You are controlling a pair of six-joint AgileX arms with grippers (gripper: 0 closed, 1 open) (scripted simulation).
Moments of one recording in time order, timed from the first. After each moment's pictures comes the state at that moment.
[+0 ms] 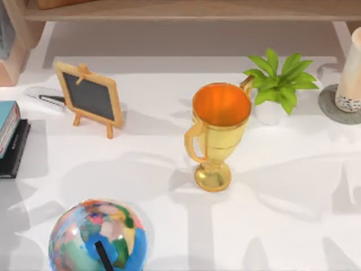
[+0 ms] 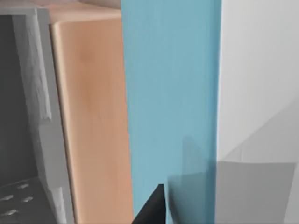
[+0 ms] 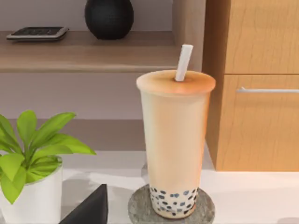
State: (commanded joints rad) left arm 0.50 1.67 0.35 0.72 0.47 1.87; right arm 0.00 0.00 0.00 0.00 0.00 0.00
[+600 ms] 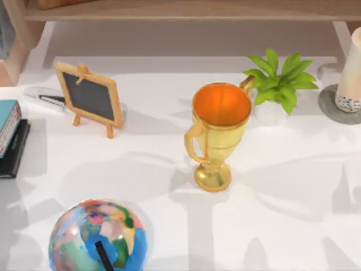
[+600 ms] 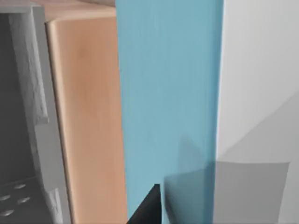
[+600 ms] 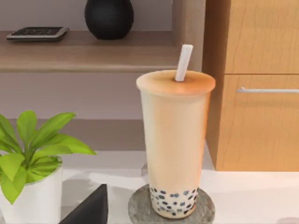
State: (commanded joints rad) left arm 0.49 1.69 0.37 0.73 0.46 1.87; right arm 0.00 0.00 0.00 0.00 0.00 0.00
